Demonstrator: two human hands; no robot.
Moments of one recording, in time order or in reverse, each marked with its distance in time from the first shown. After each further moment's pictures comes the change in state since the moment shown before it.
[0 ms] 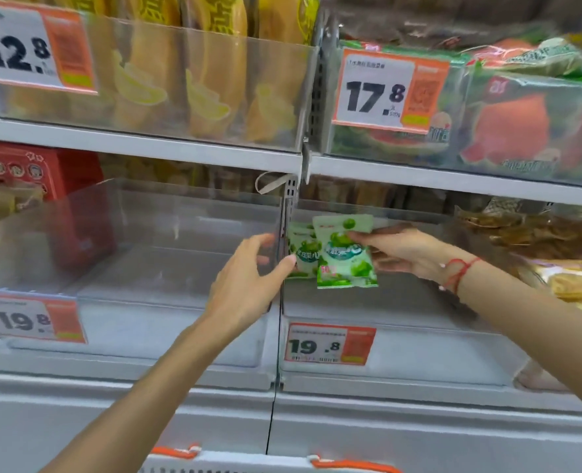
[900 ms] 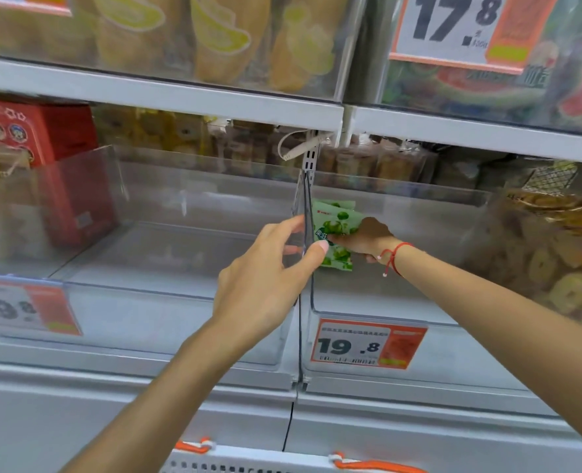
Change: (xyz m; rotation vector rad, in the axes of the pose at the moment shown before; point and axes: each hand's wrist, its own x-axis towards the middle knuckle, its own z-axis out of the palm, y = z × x) left_hand -0.002 -0.007 0.000 0.088 -0.089 0.000; right_hand 0.114 0.034 0.077 -0.547 0.081 -0.002
